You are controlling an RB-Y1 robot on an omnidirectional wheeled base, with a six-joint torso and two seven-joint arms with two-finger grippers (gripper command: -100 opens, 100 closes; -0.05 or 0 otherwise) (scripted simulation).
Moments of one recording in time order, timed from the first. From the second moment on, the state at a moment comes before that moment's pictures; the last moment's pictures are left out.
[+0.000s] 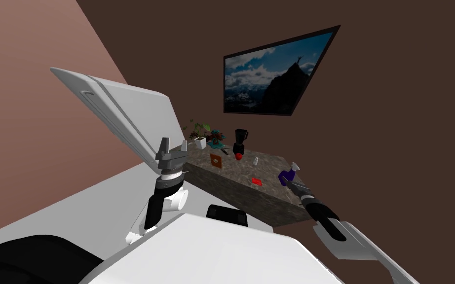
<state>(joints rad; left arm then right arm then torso) 0.50 0.03 0.06 -2.39 -0.02 -0.64 0.15 0.49 -0.72 -0.12 -1.85 0.29 0.18 0.50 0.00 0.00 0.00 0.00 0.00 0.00</state>
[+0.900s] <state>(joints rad) 0.50 0.03 0.05 -2.39 -0.02 -0.64 0.15 0.36 -0.82 -0.06 -1.58 0.24 -0.01 0.46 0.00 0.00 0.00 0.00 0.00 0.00</state>
